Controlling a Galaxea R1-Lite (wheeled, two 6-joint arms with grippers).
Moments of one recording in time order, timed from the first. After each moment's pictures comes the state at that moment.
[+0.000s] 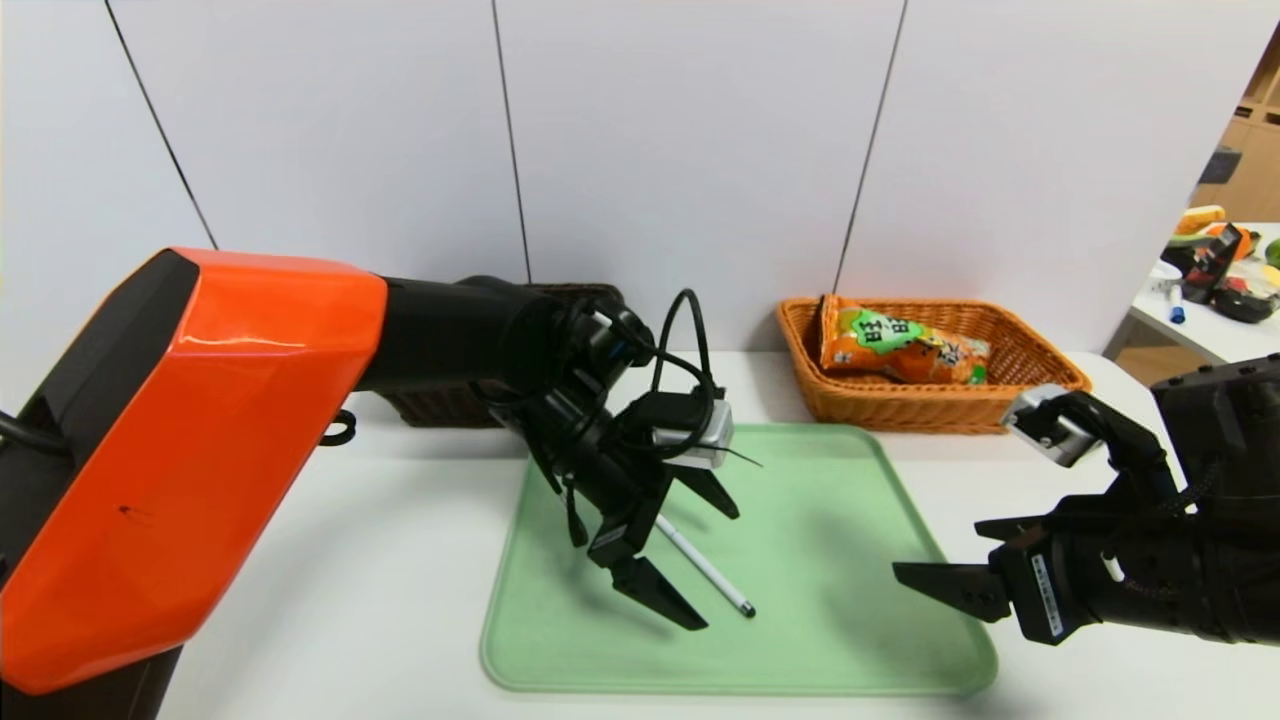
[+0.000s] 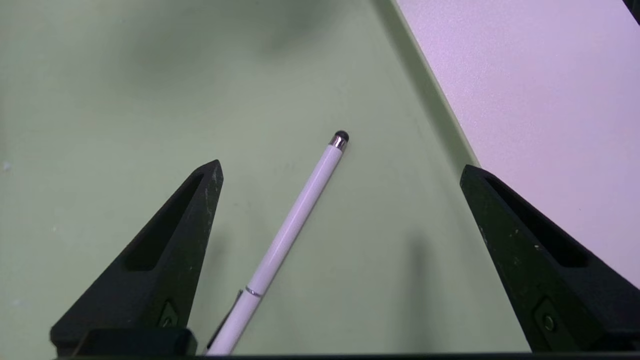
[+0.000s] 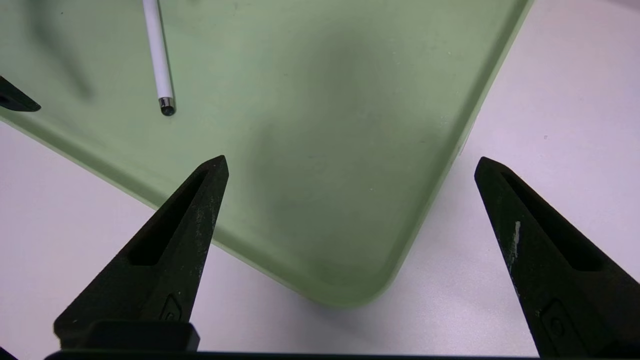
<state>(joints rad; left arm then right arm) -0.62 2.25 -1.84 0.78 -0.88 1.22 0.35 1.38 -0.62 -0.04 0.16 0.00</state>
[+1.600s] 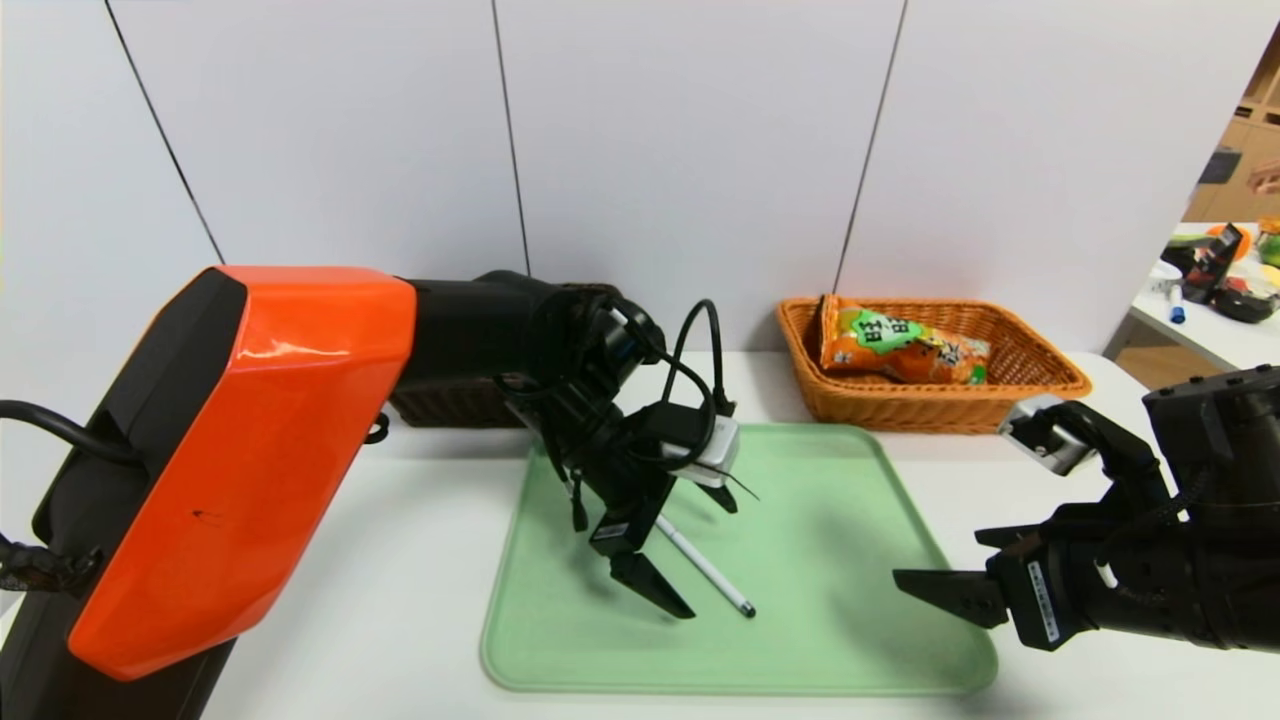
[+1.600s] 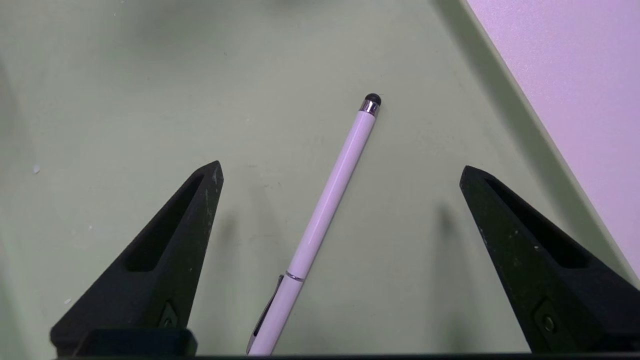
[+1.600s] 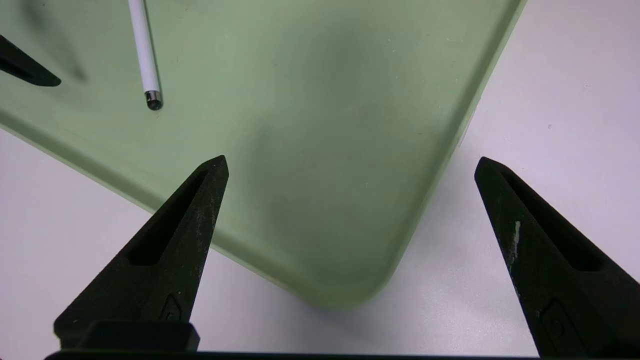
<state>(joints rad) -0.62 2.32 -1.97 0.88 -0.77 1.36 0.34 1.40 -0.59 -0.07 0.16 0.01</state>
